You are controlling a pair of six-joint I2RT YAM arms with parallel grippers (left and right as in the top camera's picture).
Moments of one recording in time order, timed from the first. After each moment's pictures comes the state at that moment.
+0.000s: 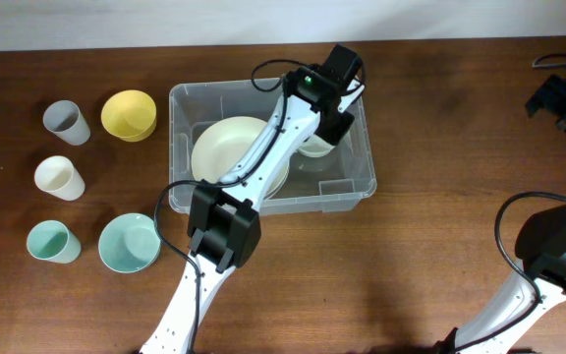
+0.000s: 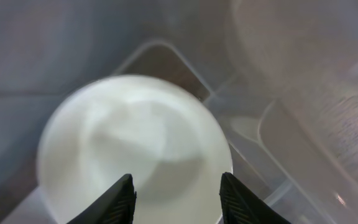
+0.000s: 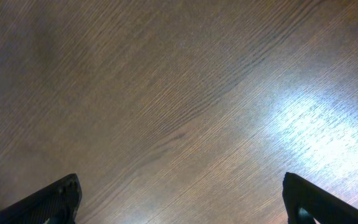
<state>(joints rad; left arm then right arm) -0.61 2.59 2.61 -1.20 -0.01 0.07 -0.47 2.13 2.35 -1.56 0.05 0.31</state>
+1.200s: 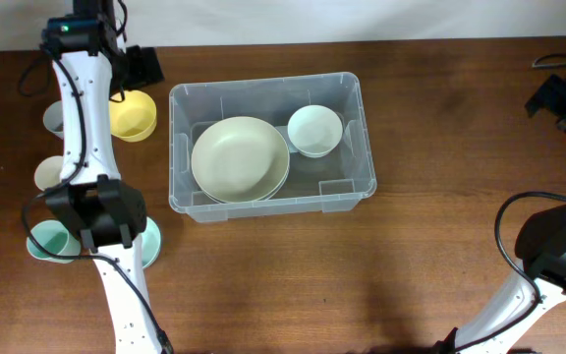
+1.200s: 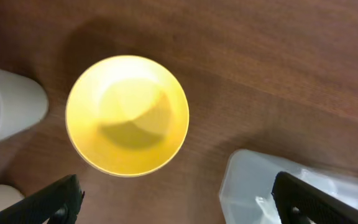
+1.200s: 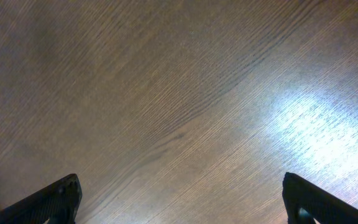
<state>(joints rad) 0.09 2.50 2.73 -1.42 -0.01 -0.23 -0.47 2.13 2.35 -1.56 0.05 0.31</state>
